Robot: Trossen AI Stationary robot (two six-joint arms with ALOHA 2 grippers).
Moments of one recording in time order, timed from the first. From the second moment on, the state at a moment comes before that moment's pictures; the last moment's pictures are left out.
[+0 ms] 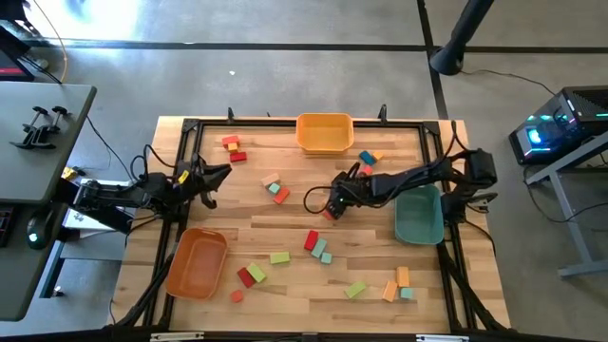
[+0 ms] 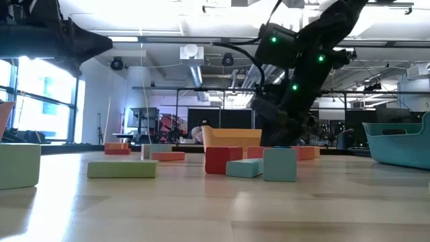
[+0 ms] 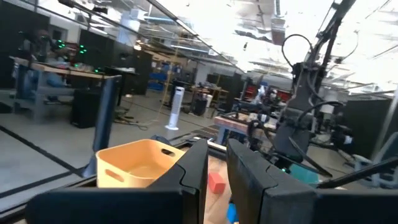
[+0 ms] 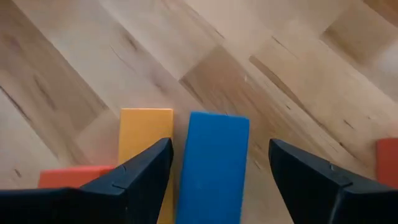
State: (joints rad) left arm -0.08 0.01 0.01 0.24 -0.53 -0.10; right arm -0.04 1.74 0.89 -0.27 0.32 0.66
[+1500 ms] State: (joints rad) left arm -0.08 0.01 0.01 0.19 -0.50 -0.10; right arm 0.36 1.27 0.88 -1.36 0.35 1.62
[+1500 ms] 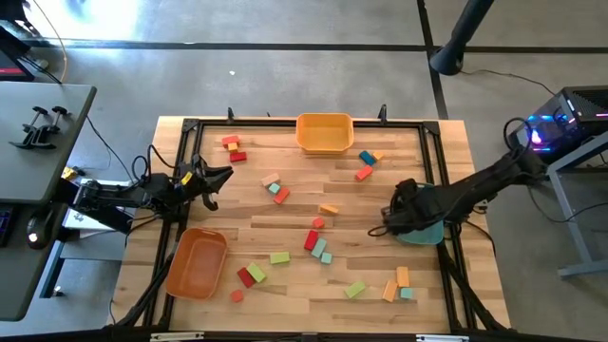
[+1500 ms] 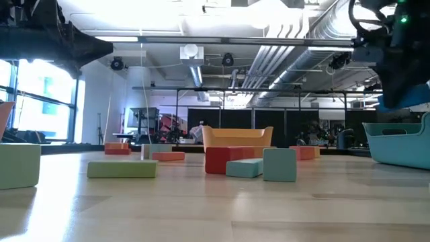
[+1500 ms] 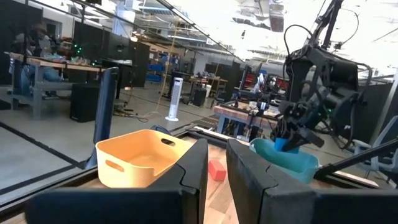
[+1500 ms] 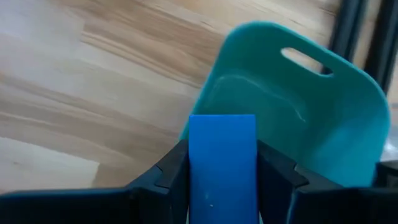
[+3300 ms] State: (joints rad) left arm -0.15 0.50 0.09 0.73 -0.29 -0.07; right arm 0.65 1.27 0.76 -0.20 0.43 0.68
